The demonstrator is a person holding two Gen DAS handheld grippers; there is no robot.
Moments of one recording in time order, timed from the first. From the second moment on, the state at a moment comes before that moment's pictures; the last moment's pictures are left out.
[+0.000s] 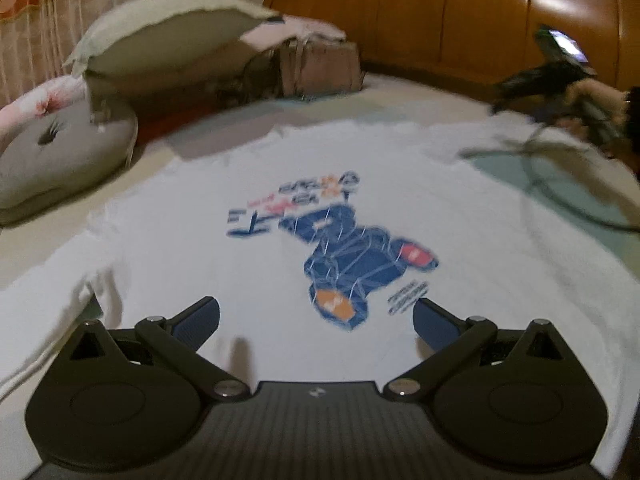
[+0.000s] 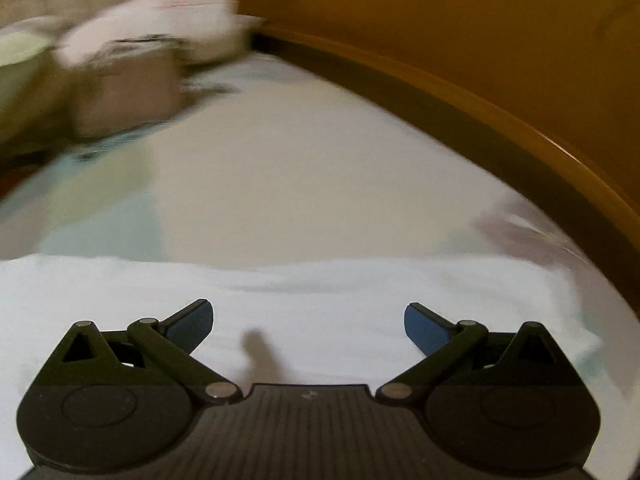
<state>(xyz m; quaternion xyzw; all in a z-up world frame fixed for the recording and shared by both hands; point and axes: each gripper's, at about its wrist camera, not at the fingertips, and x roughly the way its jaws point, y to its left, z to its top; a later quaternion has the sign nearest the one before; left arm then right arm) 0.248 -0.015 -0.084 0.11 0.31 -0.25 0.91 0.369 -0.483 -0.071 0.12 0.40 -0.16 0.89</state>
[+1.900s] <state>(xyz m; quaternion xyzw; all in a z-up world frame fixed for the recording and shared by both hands) 0.267 0.051 -0.069 0.01 0.35 -0.21 0.91 0.106 0.008 -0.081 -0.19 0.46 0.46 0.73</state>
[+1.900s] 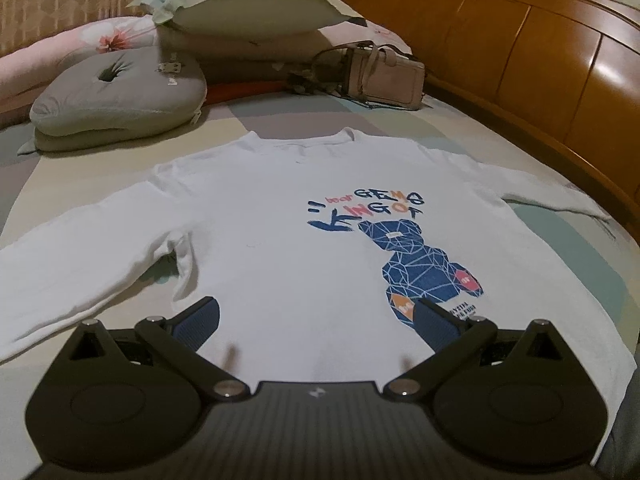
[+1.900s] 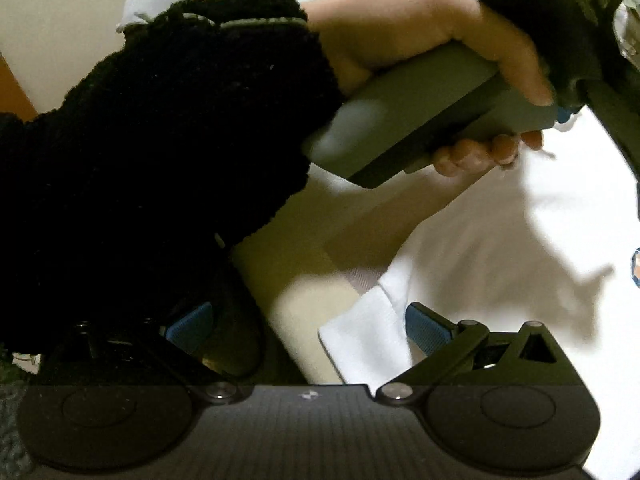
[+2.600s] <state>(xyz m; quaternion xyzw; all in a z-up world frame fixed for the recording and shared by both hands) 0.257 0.051 -0.066 0.01 0.35 -0.23 0.91 0.122 0.006 -0.075 -0.21 0.45 0.40 0.77</state>
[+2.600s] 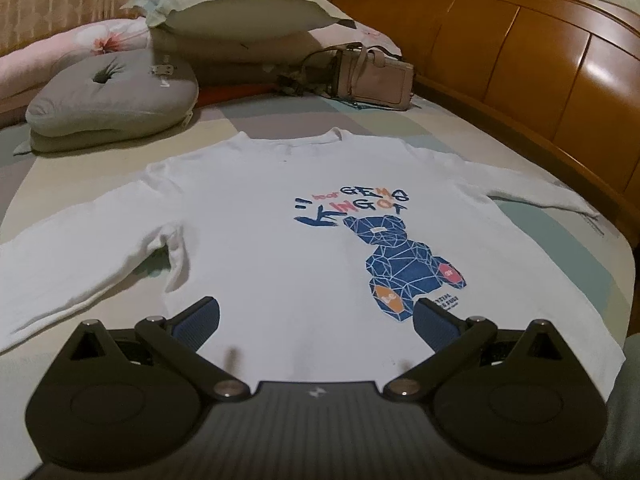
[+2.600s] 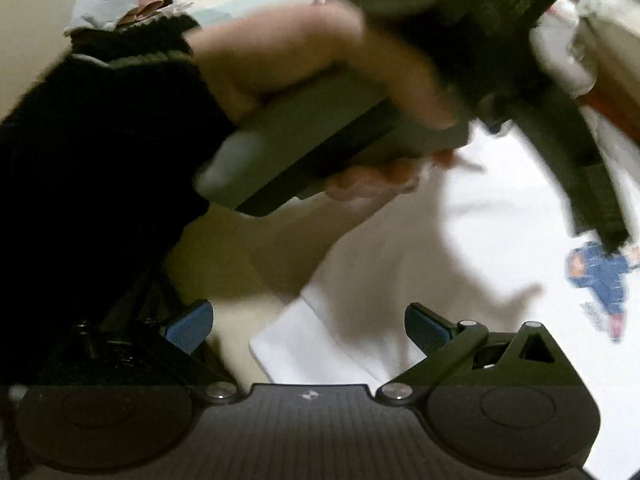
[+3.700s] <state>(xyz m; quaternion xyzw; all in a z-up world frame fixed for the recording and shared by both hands) 0.252 0.010 -0.082 0.08 0.36 -0.22 0.90 0.120 -0.192 -0.090 -0.04 0.46 0.08 0.88</state>
